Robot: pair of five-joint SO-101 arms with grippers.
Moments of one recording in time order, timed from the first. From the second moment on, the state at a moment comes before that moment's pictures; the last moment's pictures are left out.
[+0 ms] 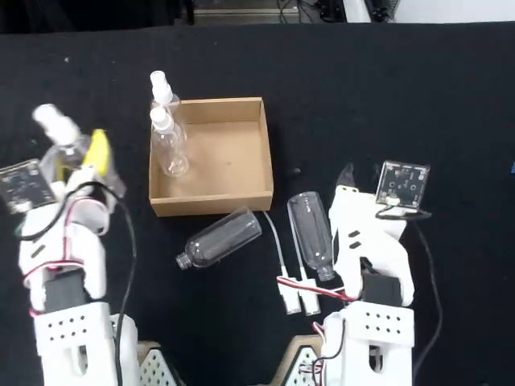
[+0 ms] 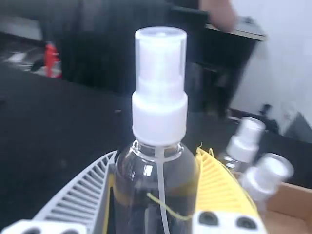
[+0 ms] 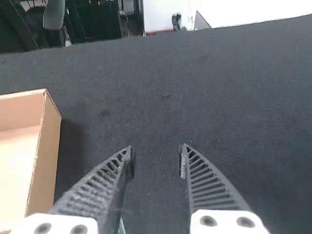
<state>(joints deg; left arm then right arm) -20.1 -77.9 74.2 19.3 6.6 8.7 -74.7 81.9 27.6 -3.5</state>
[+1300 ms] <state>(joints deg) -34.0 -67.4 85.4 19.5 6.6 -38.6 -6.5 40.0 19.9 -12.3</state>
